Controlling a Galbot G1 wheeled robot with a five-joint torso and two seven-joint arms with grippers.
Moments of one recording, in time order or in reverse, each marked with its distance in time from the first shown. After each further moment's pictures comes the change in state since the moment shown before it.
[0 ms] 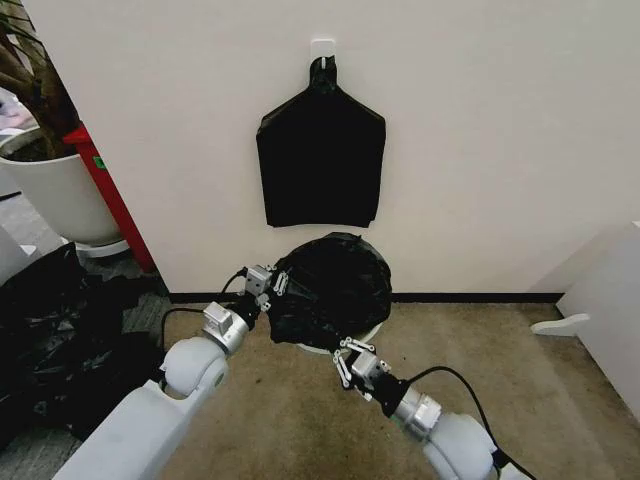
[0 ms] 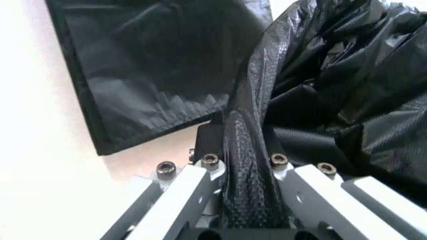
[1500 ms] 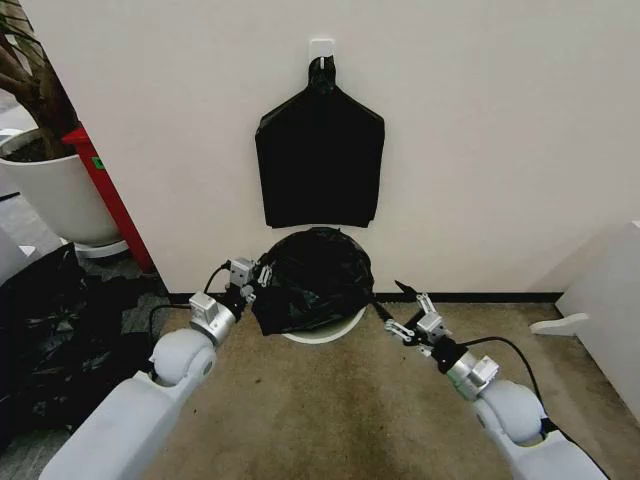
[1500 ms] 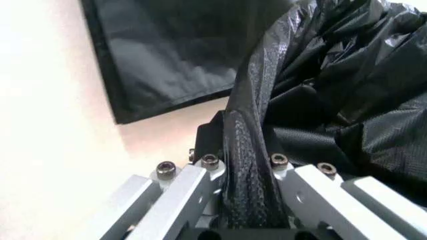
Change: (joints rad) left arm -0.013 0.000 -0.001 0.057 -0.026 0.012 0.006; right arm 0.016 -0.016 0.139 0.061 0.113 -0.068 0.165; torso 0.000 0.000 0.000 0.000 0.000
